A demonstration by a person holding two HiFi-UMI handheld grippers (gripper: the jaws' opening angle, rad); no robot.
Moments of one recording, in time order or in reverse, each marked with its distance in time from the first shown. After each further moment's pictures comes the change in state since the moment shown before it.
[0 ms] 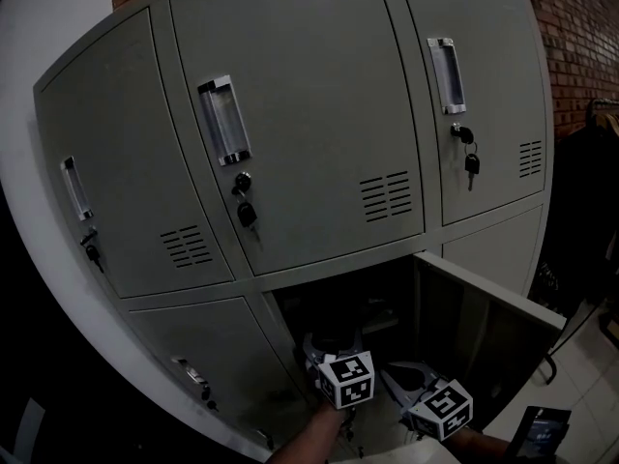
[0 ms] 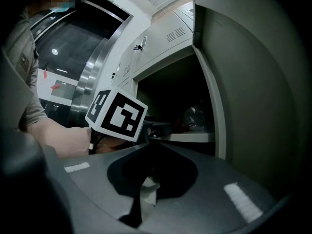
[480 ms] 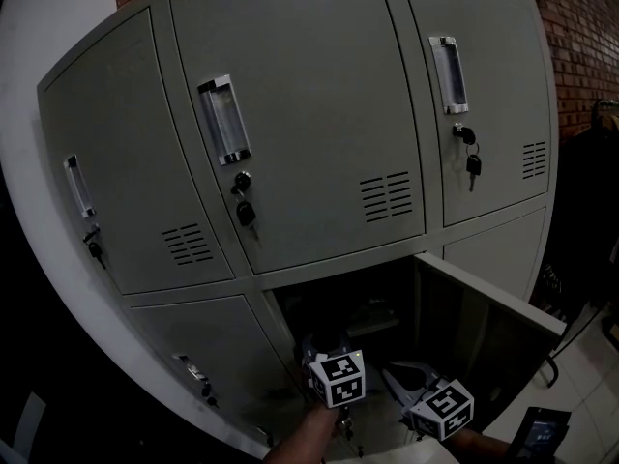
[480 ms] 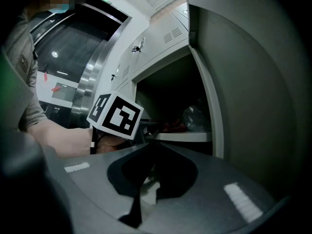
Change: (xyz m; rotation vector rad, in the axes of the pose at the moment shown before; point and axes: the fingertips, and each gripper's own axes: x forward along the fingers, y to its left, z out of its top) left arm 0.000 0.015 -0.006 -0.031 0.019 0.027; right arm -0.002 -0.004 0.000 0.018 -0.008 0.015
